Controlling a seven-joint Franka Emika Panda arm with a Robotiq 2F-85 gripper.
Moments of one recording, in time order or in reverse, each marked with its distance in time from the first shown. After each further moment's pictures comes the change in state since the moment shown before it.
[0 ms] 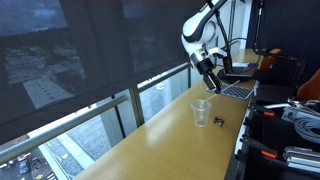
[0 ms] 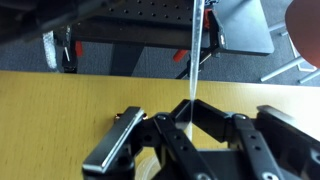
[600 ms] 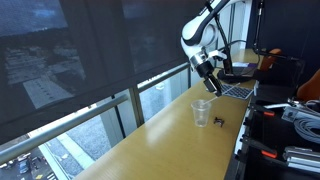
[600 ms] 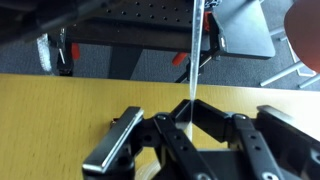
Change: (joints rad) arm 0.004 0.021 0.005 0.000 0.000 -0.002 0.000
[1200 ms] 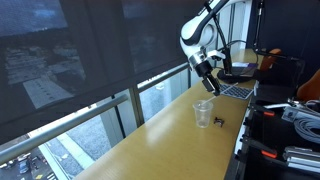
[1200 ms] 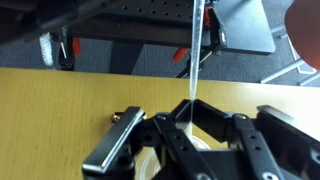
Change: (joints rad) arm -0.001 0.015 -0.001 0.030 0.000 -0.004 0.000
